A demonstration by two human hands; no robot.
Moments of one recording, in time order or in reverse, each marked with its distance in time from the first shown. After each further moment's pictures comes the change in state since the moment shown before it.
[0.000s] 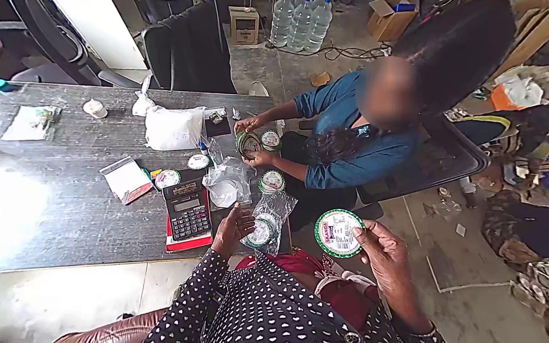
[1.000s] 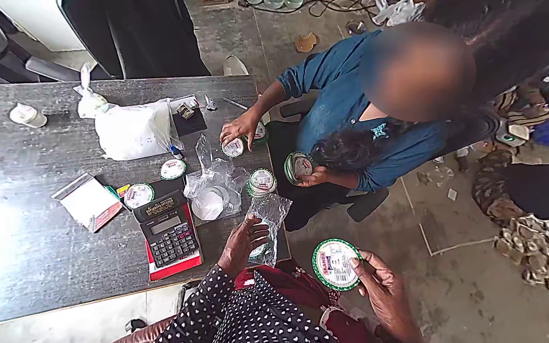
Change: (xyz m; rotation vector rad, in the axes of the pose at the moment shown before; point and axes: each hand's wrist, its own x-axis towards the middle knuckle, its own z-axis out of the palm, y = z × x) left_hand 0.026 -0.004 0.043 0.052 -0.167 -0.140; right_hand -0.022 0.039 0.007 0.010 0.125 0.282
